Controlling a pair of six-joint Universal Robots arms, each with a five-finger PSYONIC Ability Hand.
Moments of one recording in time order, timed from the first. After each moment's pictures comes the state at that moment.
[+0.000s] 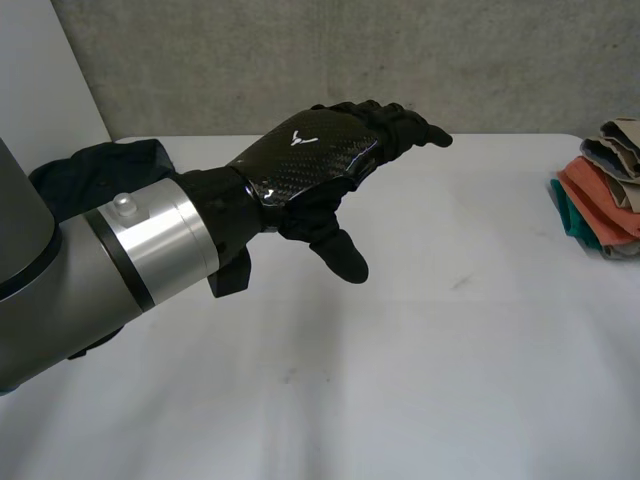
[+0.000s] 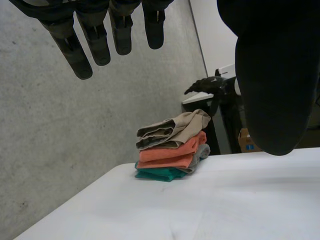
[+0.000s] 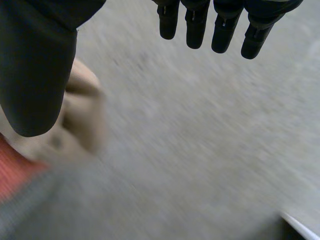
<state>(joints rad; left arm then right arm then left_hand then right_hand) 4.15 -1.71 -1.37 3.09 -0.93 3.12 0.97 -1.01 1.31 -0.45 1.06 2.89 0.21 0.23 0.22 0.22 0.05 0.23 0.22 0.22 0.22 0.05</state>
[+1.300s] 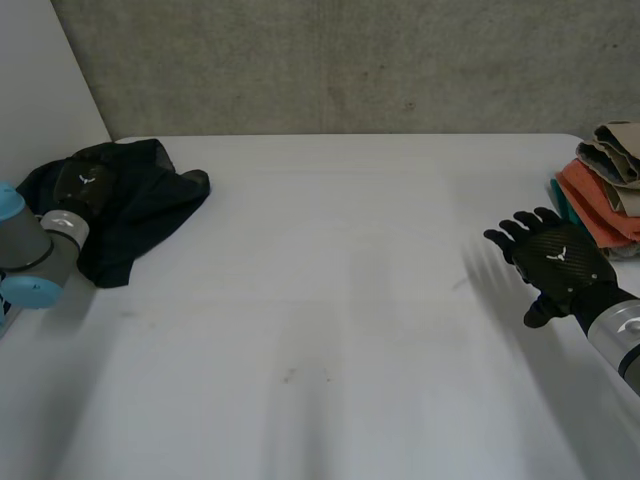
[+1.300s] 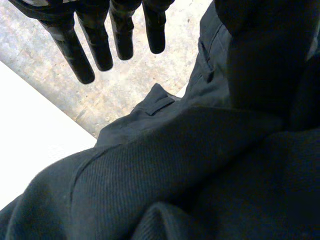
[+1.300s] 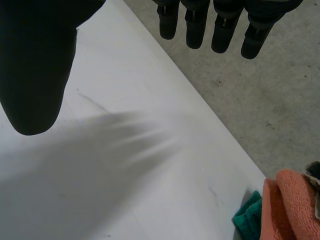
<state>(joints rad) 4.78 -2.72 -0.75 3.49 -1.26 3.66 1.53 -1.34 2.03 -0.47 1.02 2.48 0.30 0.35 0.36 0.35 0.20 0.23 0.22 0.22 0.22 0.05</state>
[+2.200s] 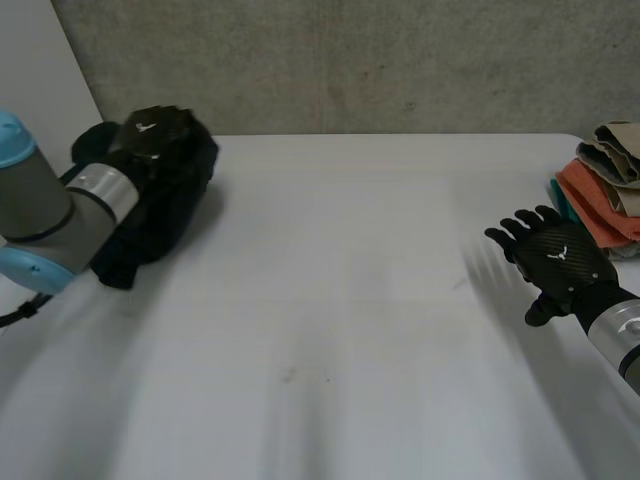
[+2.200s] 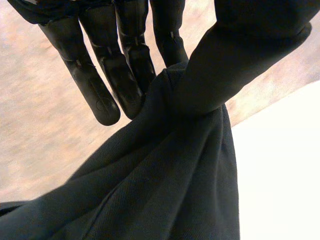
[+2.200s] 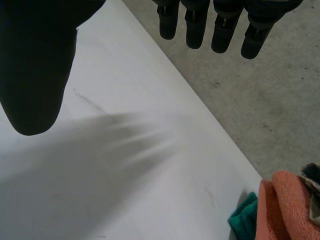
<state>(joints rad) 4.55 -2.19 -1.19 3.44 -1.17 3.18 1.53 -1.35 2.03 -0.48 1.02 2.47 1.15 1.19 1.19 1.20 1.00 0.23 0.22 0.22 0.22 0.04</state>
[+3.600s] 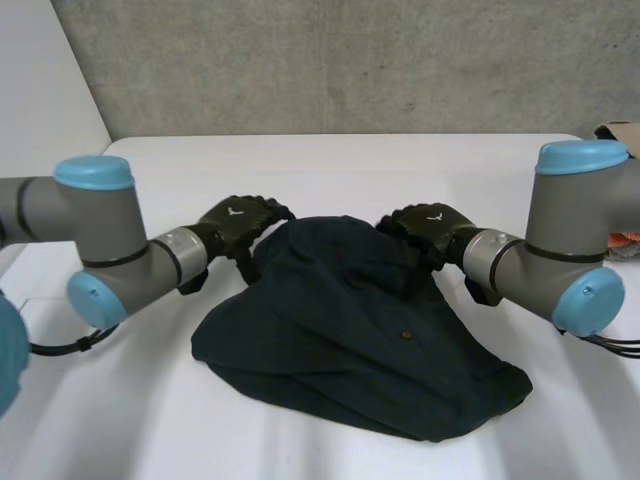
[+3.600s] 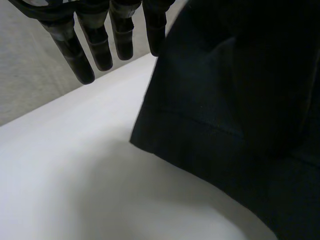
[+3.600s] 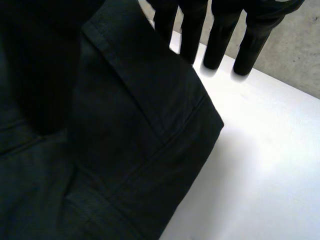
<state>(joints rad) 4.40 -2.41 -1.06 3.10 -1.08 3.42 1.92 -0.81 1.08 0.18 1.16 2.87 0.29 0.28 0.28 0.28 0.10 0.30 0.30 0.30 0.29 0.12</state>
